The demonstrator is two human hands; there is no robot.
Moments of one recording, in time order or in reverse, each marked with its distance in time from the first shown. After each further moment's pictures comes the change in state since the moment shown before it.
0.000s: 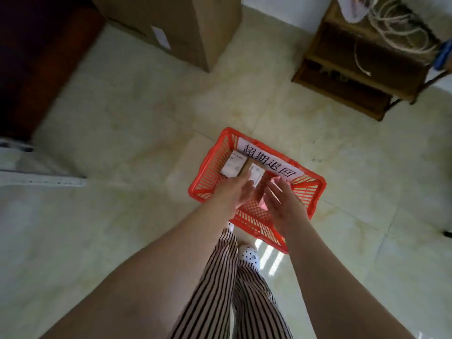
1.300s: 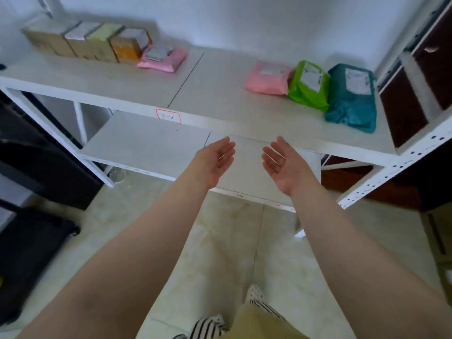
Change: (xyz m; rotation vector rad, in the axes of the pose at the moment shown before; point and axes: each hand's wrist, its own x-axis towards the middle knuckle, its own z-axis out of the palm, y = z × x) left_hand -0.584 -0.119 -0.845 -1.307 0.555 0.851; right_hand -0.571 0.675 0.518 -1.198 -1.060 0.088
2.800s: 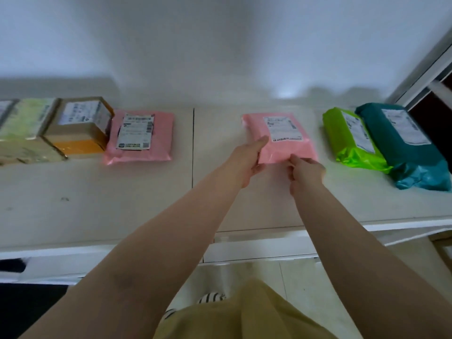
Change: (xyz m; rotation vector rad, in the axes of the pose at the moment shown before) left_hand 0.316 0.199 0.056 0.439 -0.311 -0.170; right_hand 0.277 -0.062 0.190 -0.033 0.778 -0.329
